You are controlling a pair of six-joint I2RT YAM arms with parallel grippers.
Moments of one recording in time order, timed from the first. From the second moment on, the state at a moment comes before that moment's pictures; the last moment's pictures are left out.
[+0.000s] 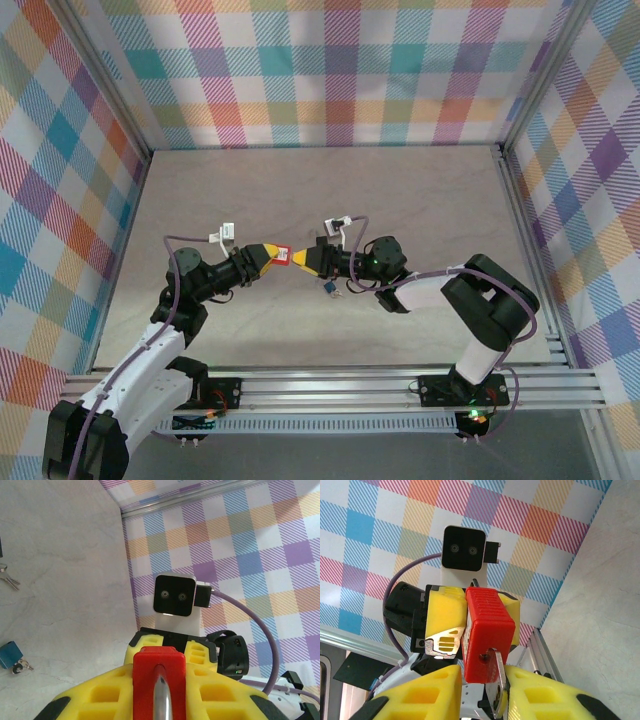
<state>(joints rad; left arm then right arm) -0.28 0.81 0.38 0.34 0.71 -1.23 0.78 1.68 0.63 1.24 -0.71 1.35</state>
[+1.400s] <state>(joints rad) -0.27 0.83 0.30 0.47 0.79 -1.34 0.80 1.64 0.52 1.26 -0.62 1.26</state>
